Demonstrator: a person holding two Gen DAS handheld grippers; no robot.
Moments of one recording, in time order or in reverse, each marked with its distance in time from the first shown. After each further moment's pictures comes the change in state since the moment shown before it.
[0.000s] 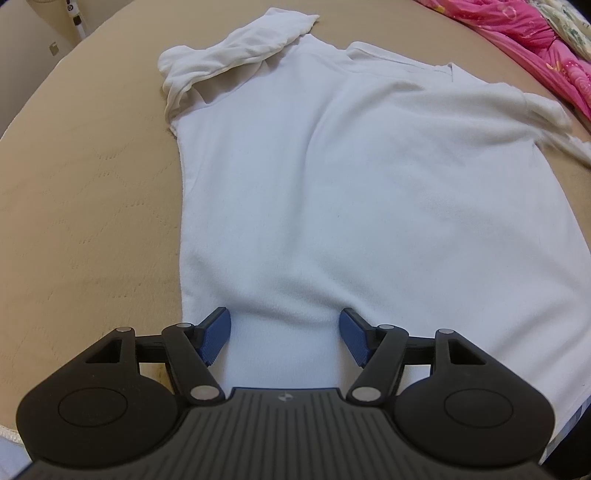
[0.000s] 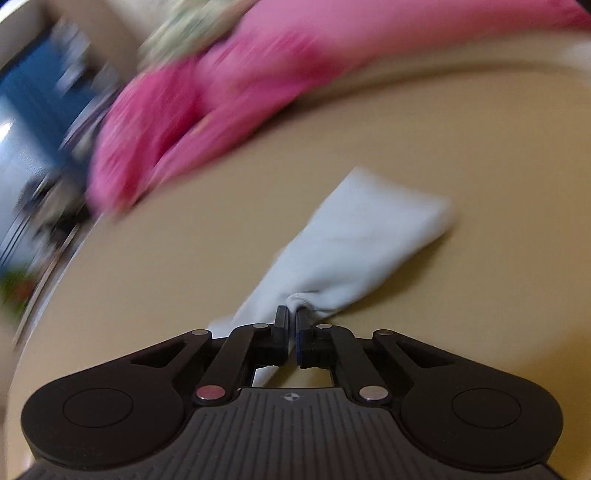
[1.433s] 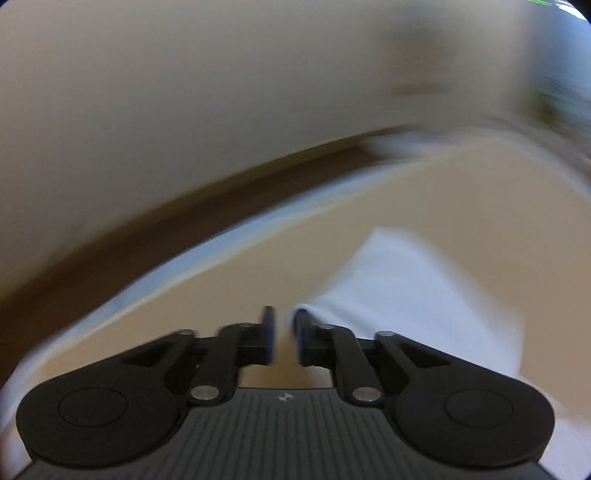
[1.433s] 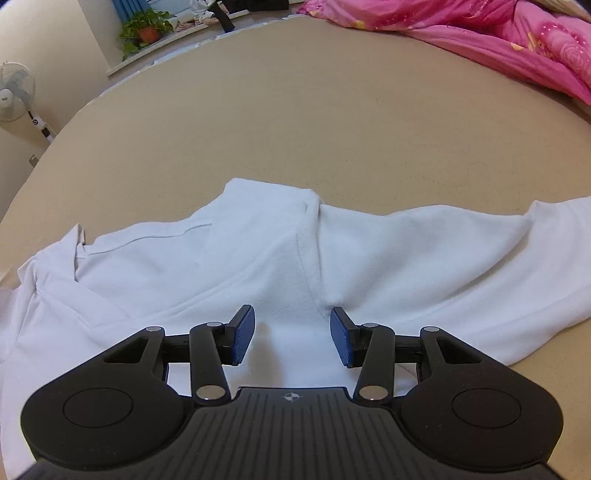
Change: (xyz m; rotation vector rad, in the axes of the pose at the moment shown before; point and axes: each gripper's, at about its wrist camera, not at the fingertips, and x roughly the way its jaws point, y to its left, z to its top) left arm -0.011 0.309 0.105 -1.070 -0.180 0.664; right arm -0.088 0.213 -0.204 -0.762 0.469 0.248
